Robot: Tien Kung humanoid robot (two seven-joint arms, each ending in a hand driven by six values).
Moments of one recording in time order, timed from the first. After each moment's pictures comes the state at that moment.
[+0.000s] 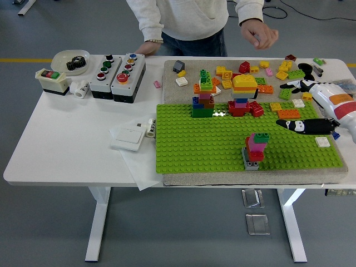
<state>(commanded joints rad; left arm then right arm) -0.12 0.03 -0.71 -0.18 1.17 -0.12 0.25 0.46 -0.74 0.89 1.43 -1.59 -0.31 0.19</state>
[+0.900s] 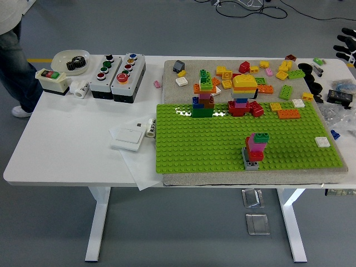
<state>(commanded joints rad) -0.12 0.04 -0.68 -0.18 1.13 -0.12 0.24 0.47 -0.70 1.05 1.36 -0.55 -0.24 0.27</state>
